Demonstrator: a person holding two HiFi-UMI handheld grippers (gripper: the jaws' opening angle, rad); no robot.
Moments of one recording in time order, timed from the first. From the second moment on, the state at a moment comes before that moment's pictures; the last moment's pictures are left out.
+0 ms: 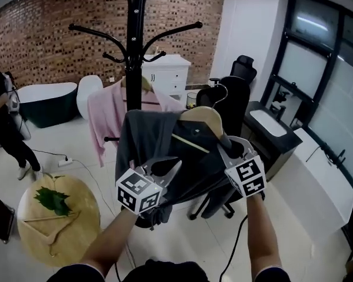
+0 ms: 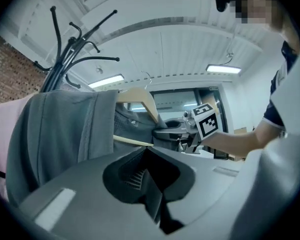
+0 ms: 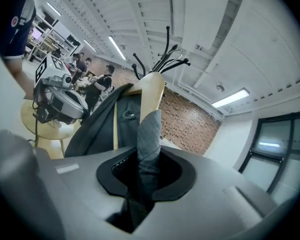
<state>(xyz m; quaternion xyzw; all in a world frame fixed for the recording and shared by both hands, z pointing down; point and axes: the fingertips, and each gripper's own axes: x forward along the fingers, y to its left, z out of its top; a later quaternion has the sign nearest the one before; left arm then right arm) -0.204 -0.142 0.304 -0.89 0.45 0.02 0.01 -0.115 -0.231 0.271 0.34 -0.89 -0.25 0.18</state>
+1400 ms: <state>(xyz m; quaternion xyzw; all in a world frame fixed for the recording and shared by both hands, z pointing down) 0.208 -0.216 0.347 -0.95 0.31 -0.01 0.00 0.399 -0.218 0.313 0.58 -0.76 -0.17 0.23</state>
